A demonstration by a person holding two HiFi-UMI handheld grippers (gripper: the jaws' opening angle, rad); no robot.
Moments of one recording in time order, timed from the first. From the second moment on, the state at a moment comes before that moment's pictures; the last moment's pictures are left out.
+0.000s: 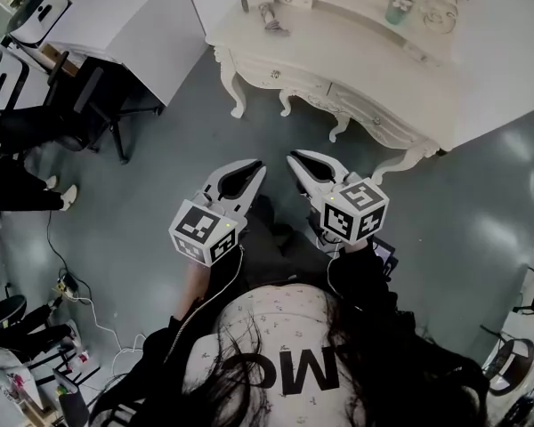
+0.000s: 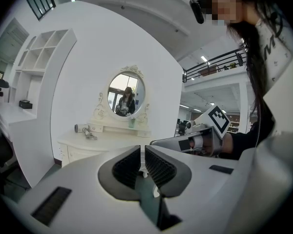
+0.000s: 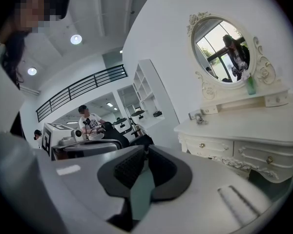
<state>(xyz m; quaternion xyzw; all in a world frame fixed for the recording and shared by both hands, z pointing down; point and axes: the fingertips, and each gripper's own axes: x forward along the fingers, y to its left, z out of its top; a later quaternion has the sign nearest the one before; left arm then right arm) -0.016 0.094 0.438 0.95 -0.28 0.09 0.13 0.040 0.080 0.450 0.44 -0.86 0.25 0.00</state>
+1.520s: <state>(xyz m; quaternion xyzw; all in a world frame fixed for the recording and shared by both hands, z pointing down) -0.029 0.103 0.425 0.95 -0.28 0.08 0.10 0.015 0.097 0.448 0.42 -0.88 0.24 0.03</state>
